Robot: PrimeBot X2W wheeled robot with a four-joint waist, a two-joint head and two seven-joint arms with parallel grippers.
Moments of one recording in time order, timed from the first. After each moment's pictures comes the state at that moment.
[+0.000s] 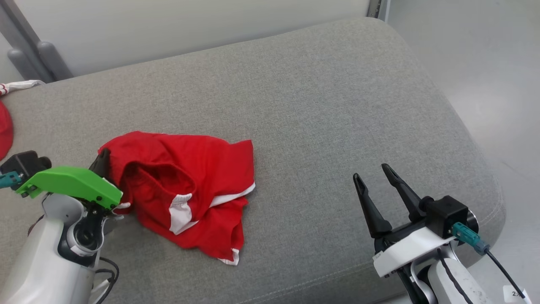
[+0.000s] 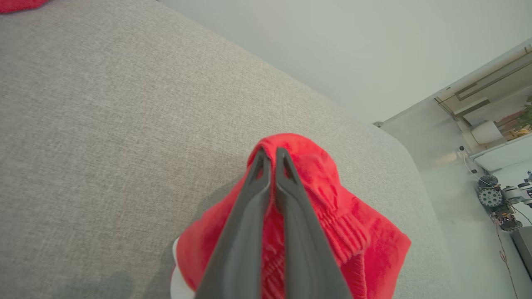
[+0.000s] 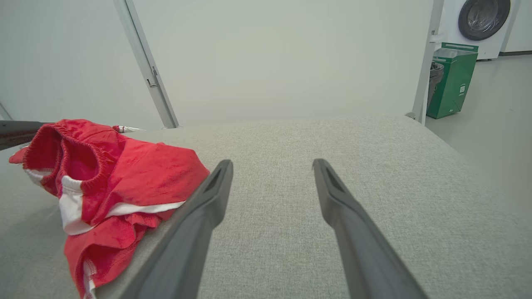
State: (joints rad) left arm -0.41 0.24 -0.28 0.40 -1.08 0.11 0.09; right arm -0.03 -0.06 0.27 0.14 0.17 0.12 -0.25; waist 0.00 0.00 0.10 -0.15
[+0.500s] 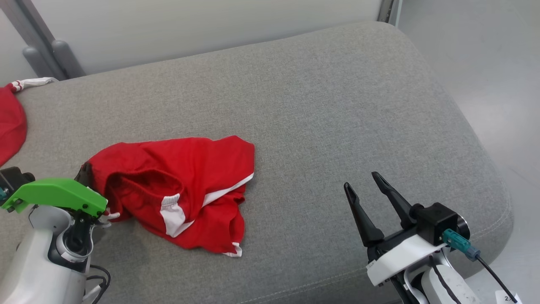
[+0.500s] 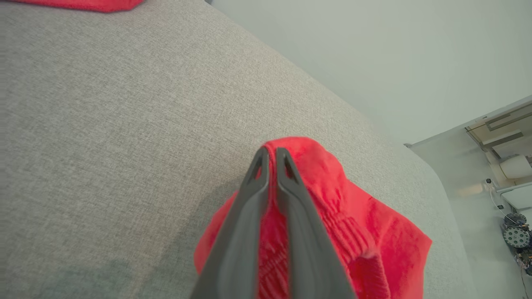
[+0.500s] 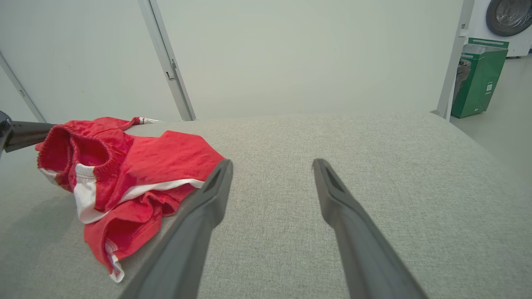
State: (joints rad) left arm -0.40 0.25 -0.22 0.52 -1.11 0.12 0.04; right arm -0.01 -0.06 0.31 0.15 0.16 0.12 -0.25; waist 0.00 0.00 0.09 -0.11
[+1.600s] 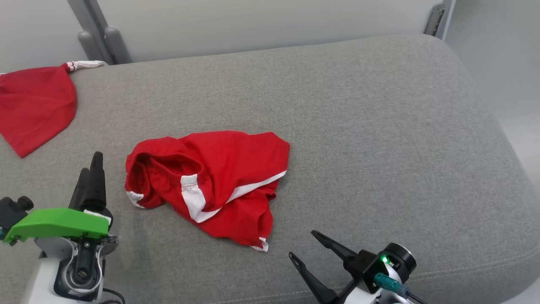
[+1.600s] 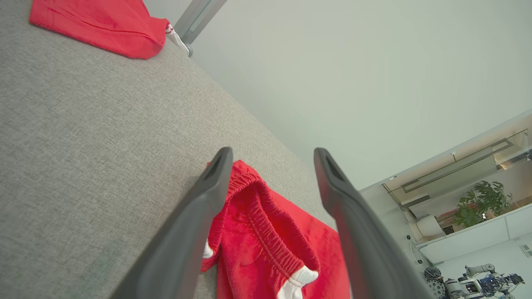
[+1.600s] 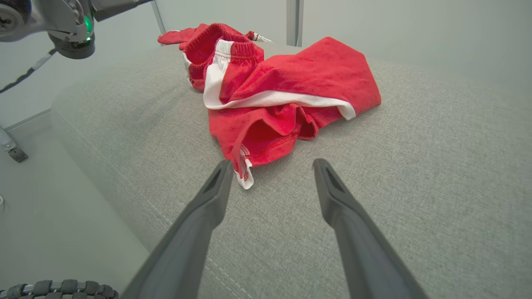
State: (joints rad) left arm -0.23 0.21 -0.13 0.31 -1.21 -0.08 -0.11; right arm -0.01 -0.09 0.63 0.25 0.07 0.12 -0.25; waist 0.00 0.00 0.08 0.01
